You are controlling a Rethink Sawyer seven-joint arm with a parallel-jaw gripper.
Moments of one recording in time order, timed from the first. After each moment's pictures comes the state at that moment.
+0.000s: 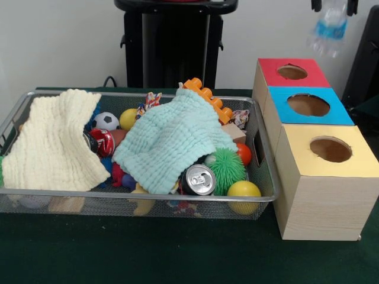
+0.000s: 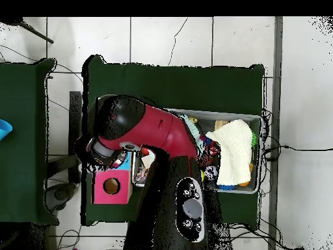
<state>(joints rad) -0.01 -0.71 -0.06 1.52 0.40 1.38 1.97</state>
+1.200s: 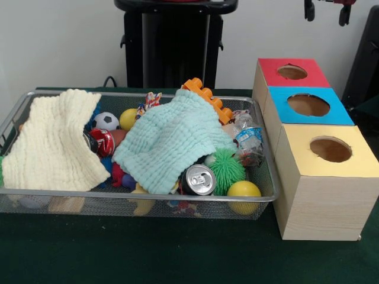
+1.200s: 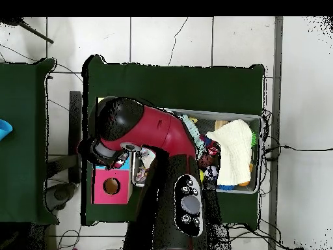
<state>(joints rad) -0.01 -0.69 -0.05 1.52 0.37 1.36 1.97</state>
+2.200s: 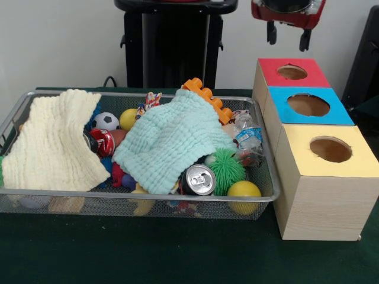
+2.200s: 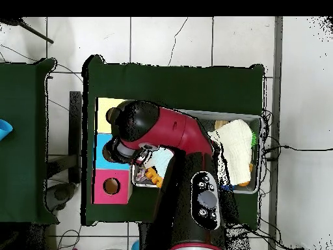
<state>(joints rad) -0.08 -0.66 -0.05 1.51 0.24 1.26 1.97</state>
